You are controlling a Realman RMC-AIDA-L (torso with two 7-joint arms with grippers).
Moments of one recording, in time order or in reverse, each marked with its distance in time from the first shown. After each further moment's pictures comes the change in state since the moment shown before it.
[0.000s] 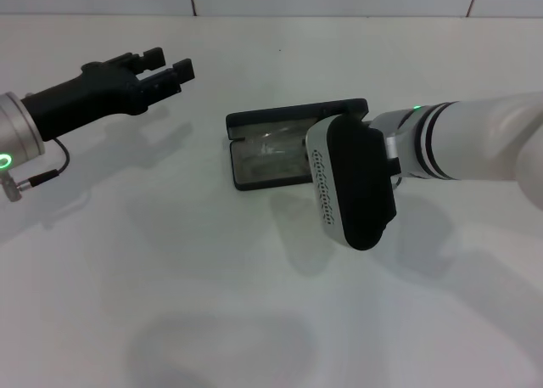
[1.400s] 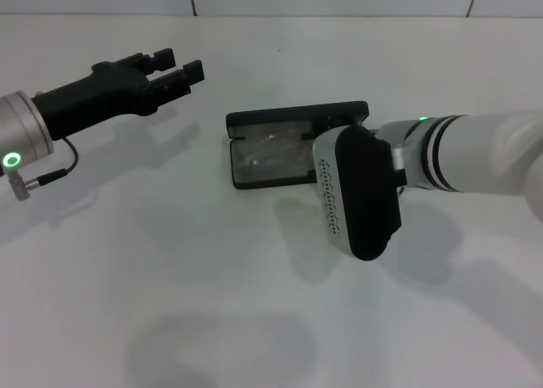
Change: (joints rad) left arm -0.013 -0.008 0.002 -0.002 0.014 0.001 -0.005; right arm -0.042 0.000 -0.014 -0.002 -0.007 0.044 0.000
